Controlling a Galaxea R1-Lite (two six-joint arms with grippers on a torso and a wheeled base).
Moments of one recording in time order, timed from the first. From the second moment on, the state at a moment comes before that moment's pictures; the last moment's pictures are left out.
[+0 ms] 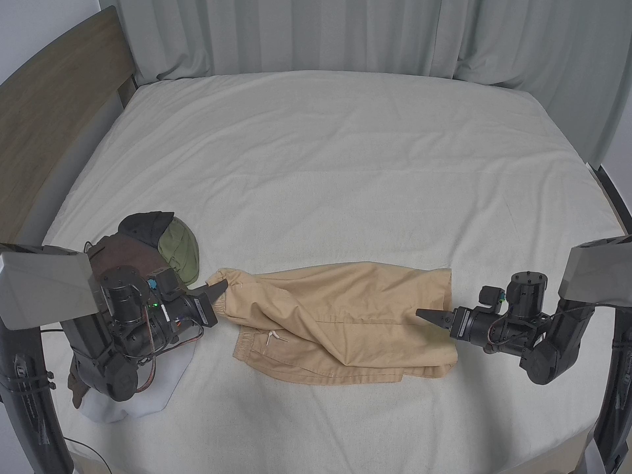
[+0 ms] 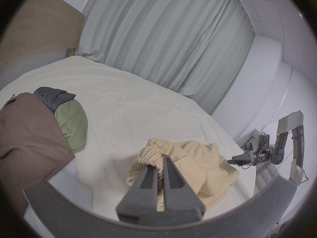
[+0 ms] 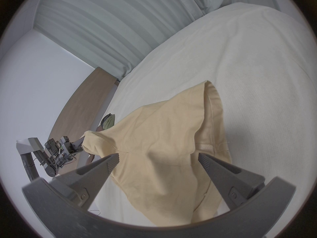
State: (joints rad) left arm -0.21 2.21 -0.48 -1.55 -0.32 -0.29; right arm 0.21 2.25 -0.50 -1.33 0.43 0.50
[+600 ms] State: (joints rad) left arm -0.20 2.21 -0.49 -1.55 -0.32 -0.29; right arm 0.22 2.32 -0.47 -1.47 0.41 0.51
